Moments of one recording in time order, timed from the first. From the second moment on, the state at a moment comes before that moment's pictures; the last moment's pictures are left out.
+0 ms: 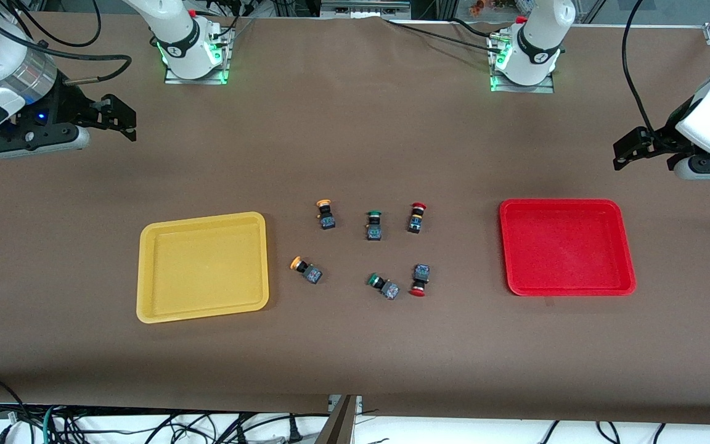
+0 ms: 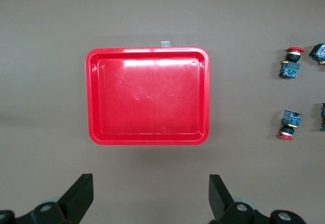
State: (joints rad) left arm 0.02 -0.02 -0.05 -1.70 0.03 1.68 -0.05; right arm 0.14 -0.02 0.05 -1.64 0.00 1.58 0.01
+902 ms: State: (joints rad) left arm 0.02 -0.02 -0.05 -1.71 0.03 1.68 -0.05; right arm 0.23 0.13 0.07 -1.65 0.08 1.65 0.02
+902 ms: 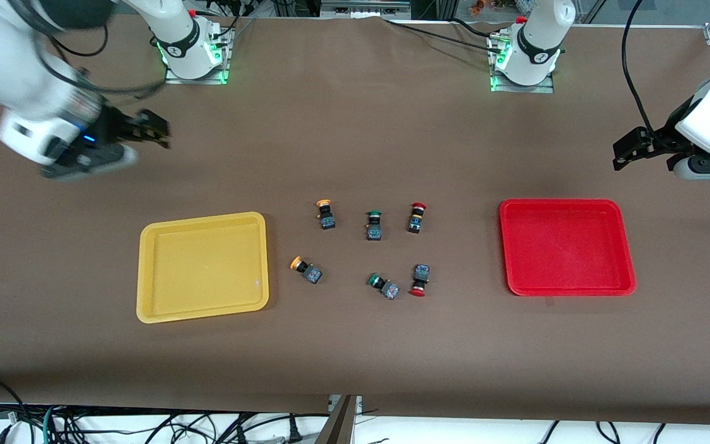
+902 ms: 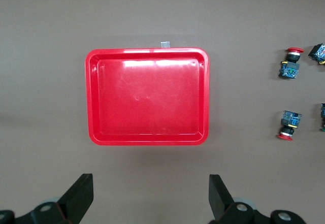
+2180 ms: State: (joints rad) left arm -0.15 0.28 -0.08 -1.67 -0.04 1.82 -0.06; right arm 0.64 0.71 0.07 -1.69 0.09 2.40 0.45
